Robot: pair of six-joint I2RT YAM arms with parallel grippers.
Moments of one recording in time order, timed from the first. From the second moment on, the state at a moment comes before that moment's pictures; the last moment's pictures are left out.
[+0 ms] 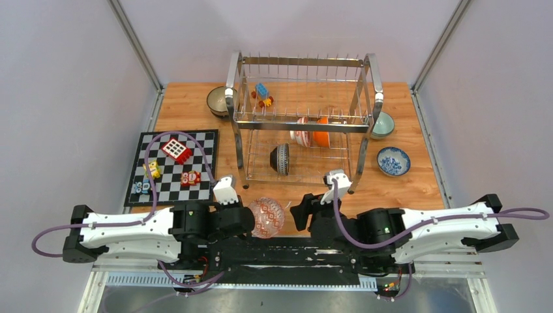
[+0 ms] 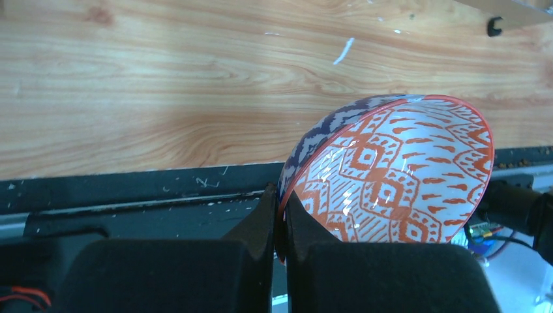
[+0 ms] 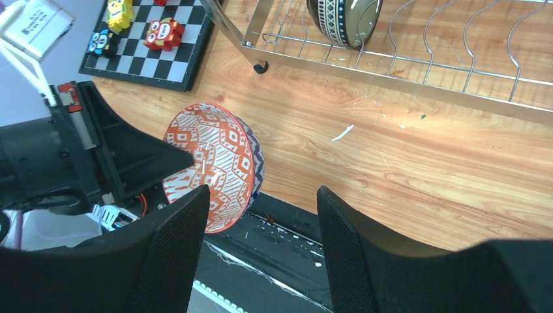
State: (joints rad) left arm -1.43 0.86 0.75 -0.92 -0.61 -1.43; right arm 1.67 0.94 0.98 -0.76 0.93 1.08
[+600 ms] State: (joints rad) left arm -1.43 0.98 0.84 -1.10 -0.61 -1.63; right arm 1.50 1.24 1.00 -0.62 0.64 1.06
